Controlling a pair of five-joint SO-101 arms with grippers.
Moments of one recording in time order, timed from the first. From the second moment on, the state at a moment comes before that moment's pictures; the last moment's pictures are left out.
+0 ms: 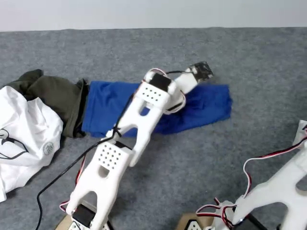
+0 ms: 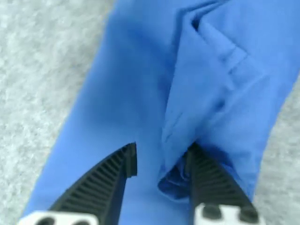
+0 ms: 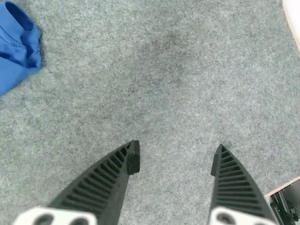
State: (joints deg) left arm 25.3 59.6 -58.9 82.2 -28.3; right arm 42.2 -25.9 -9.5 100.6 25.2
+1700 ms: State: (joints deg) left arm 21.2 68.5 -74.9 98.8 -27.9; right arm 37.7 -34.7 -1.2 100.7 25.2
